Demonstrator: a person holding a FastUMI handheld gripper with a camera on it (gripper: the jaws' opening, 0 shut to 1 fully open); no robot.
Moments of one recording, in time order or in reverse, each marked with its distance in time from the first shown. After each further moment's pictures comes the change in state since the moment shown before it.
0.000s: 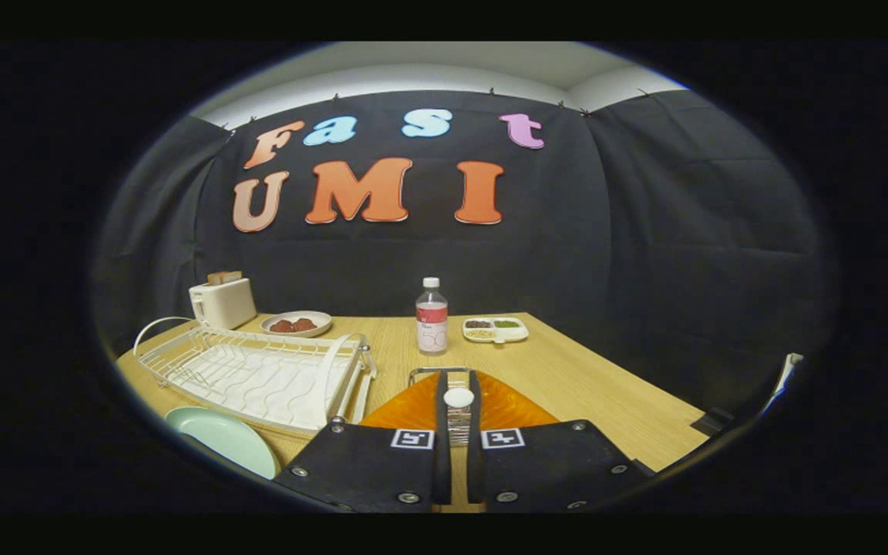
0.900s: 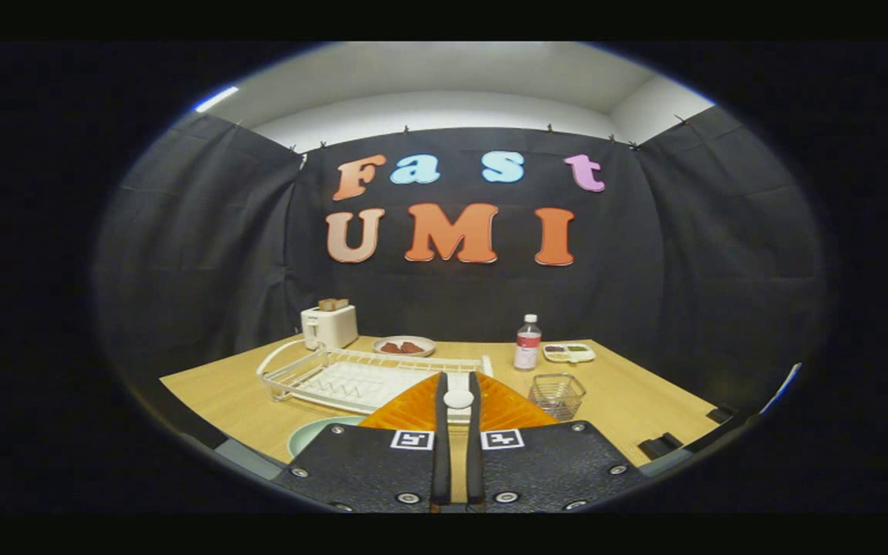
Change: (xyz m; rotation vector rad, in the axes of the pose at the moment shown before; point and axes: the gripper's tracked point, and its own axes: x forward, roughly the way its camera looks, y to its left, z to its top) arm -0.158 0.148 0.037 -0.016 -0.102 0.254
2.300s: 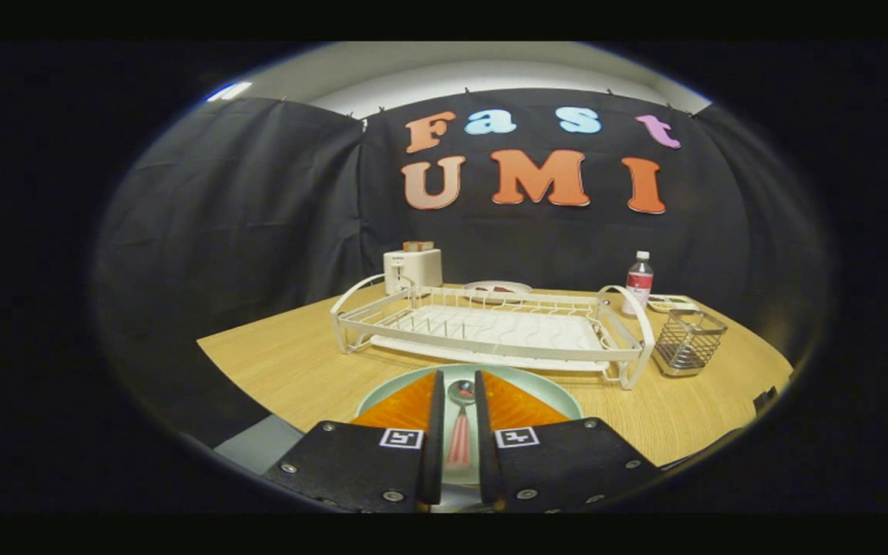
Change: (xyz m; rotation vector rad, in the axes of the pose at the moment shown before) arm 0.024 0.108 -0.122 -0.011 0.178 0.252
